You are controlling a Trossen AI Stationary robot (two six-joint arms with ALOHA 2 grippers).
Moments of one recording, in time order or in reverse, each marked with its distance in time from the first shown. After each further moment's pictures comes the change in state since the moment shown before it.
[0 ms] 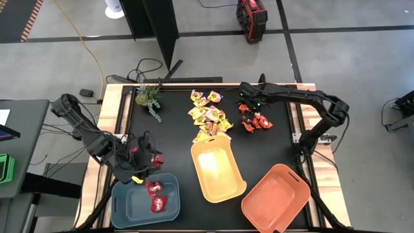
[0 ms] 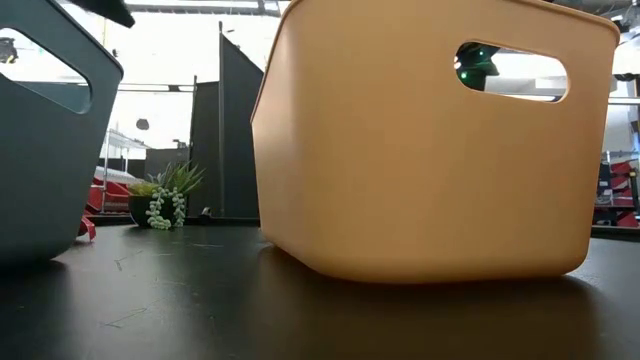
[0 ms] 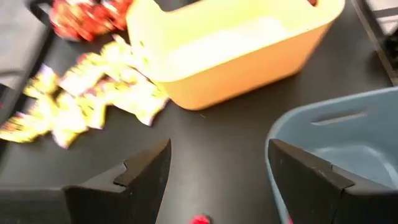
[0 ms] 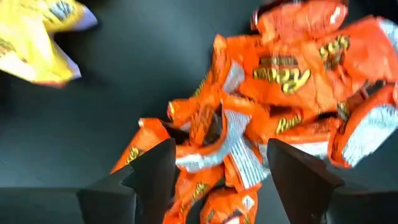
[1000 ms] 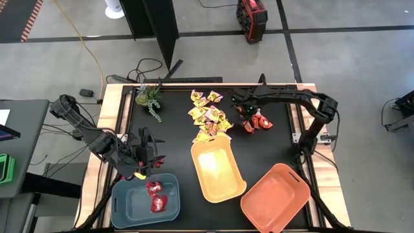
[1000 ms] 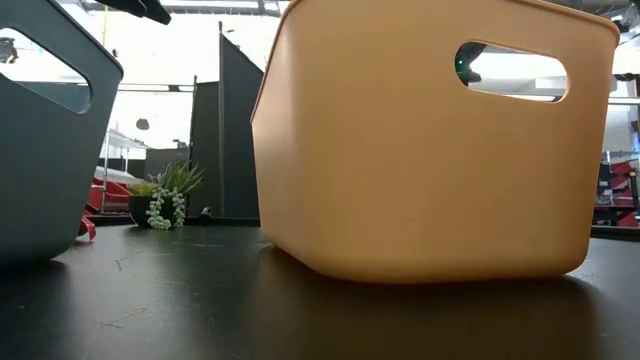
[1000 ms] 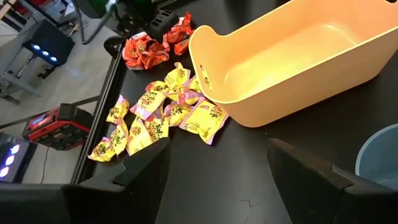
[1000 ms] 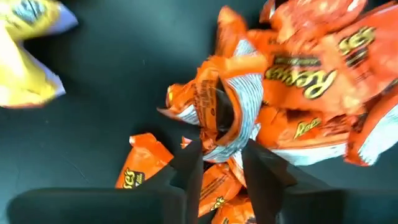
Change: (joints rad) left arm 0.060 -0.003 0.000 0.024 -0.173 0.193; right arm 0.067 0.129 0.085 -0.050 0.081 0.120
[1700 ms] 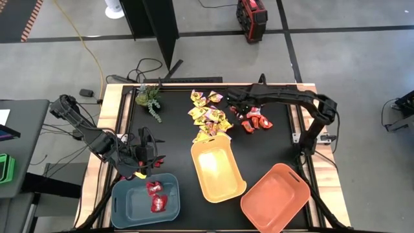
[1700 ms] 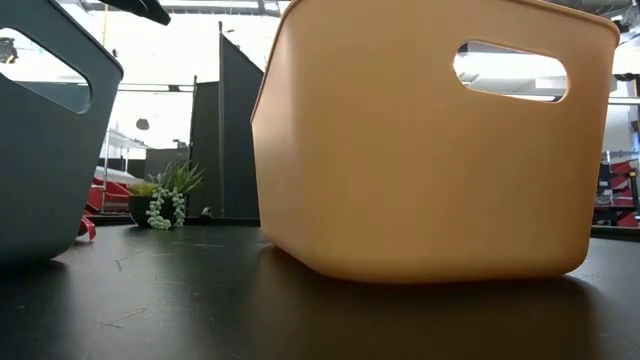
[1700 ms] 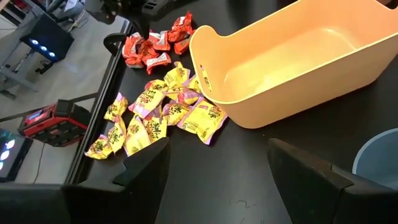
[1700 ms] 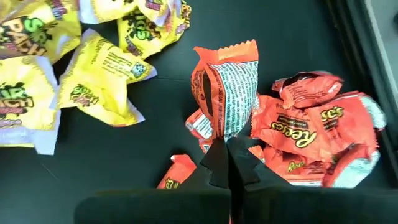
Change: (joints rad) left arm 0.000 0.000 0.000 0.001 0.000 -0.029; right arm 0.103 -0.003 0.179 -0.084 0.025 -0.092
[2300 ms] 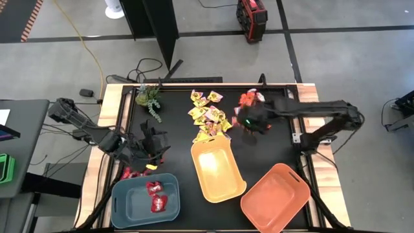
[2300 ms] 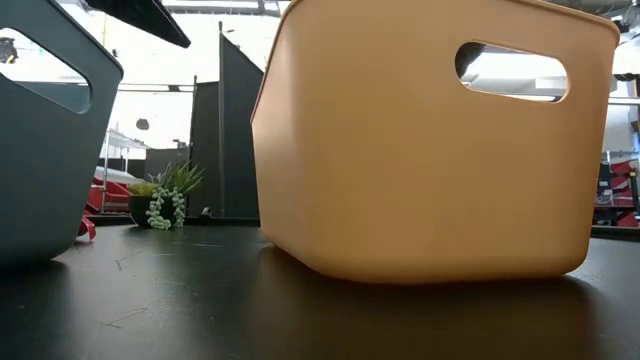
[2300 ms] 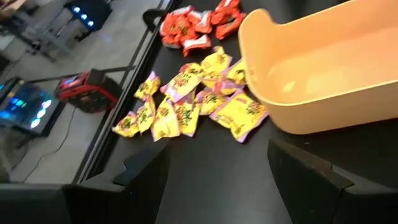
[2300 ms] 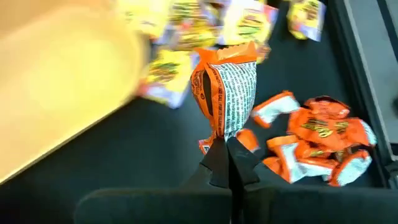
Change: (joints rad) left arm 0.148 0.060 0.000 0.018 -0.047 -0.053; right arm 0.396 -0.310 0.041 -0.177 0.033 0.121
